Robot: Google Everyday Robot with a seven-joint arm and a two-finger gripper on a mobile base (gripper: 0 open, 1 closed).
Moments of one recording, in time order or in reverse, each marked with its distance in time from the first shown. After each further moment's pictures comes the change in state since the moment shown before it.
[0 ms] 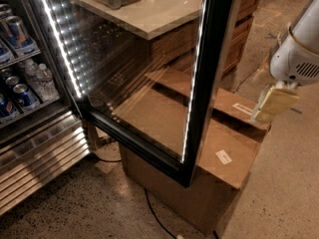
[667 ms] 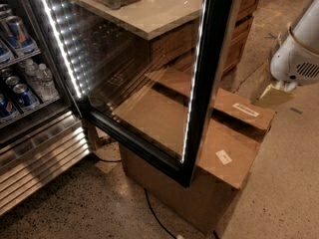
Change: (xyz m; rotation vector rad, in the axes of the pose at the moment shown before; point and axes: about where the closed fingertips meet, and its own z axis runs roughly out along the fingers) arm 0.000 0.000 0.000 0.000 0.000 0.000
